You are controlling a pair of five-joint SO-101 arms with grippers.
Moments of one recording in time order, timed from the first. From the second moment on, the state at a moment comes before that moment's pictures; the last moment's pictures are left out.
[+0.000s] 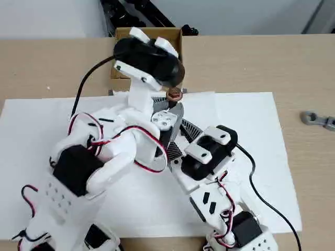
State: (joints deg) left arm 35.8 -33.1 -1.5 80.8 12.6; right arm -35.7 -92.9 76.8 24.9 -1.0
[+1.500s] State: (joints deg) left arm 0.2 -35.6 5.8 83.6 3.0; right arm -27.2 -58.1 44.7 24.9 -3.9
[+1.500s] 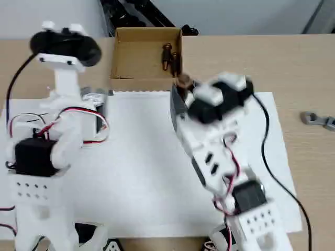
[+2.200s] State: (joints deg) left arm -9.0 -35.6 17.1 83.9 1.5; right arm -20.8 17.7 -19.3 24.9 -6.9
